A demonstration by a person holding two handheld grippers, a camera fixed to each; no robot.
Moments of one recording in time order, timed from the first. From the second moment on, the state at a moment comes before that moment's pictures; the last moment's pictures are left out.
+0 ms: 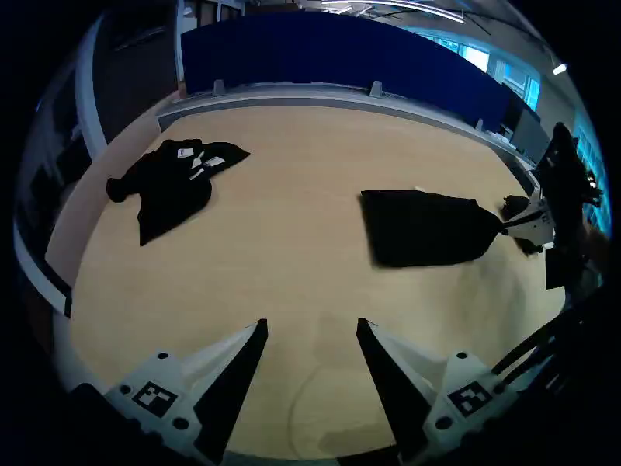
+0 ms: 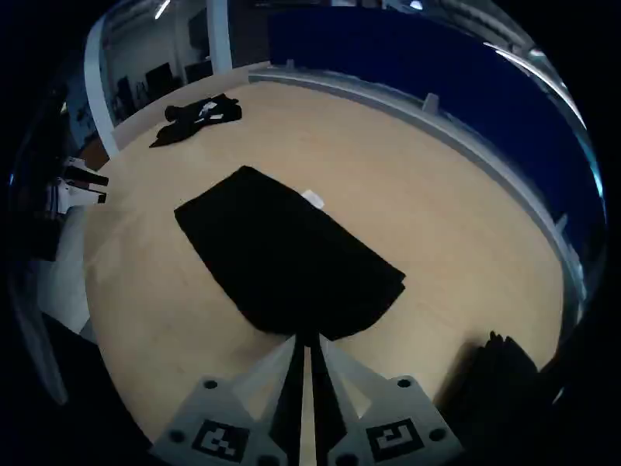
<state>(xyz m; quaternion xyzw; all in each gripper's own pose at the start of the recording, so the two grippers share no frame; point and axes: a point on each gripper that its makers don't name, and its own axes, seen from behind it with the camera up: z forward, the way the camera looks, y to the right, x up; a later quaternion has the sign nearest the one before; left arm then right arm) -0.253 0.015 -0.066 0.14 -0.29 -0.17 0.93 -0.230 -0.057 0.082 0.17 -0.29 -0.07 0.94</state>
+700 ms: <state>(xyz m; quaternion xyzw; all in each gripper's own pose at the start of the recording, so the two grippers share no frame) -0.241 0.015 -0.113 0.16 -0.28 -0.20 0.92 -0.143 -0.142 0.134 0.24 -0.23 -0.16 0.93</state>
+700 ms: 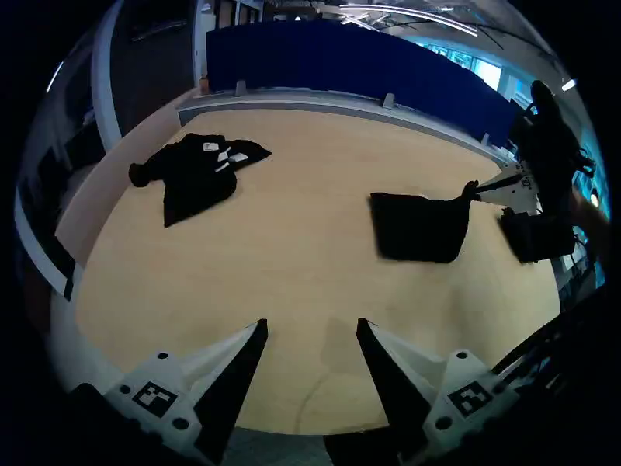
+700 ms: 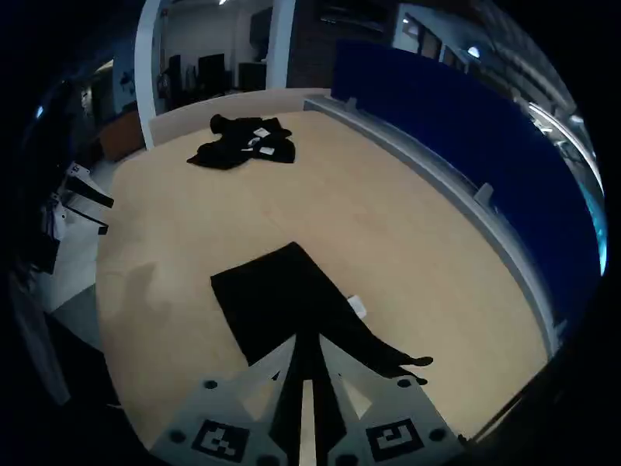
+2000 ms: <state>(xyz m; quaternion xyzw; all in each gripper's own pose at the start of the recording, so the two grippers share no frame) -0.230 0.000 -0.165 0.21 -0.26 -0.21 0.92 -0.208 -0.282 0.163 0.35 -0.28 -0.18 0.88</state>
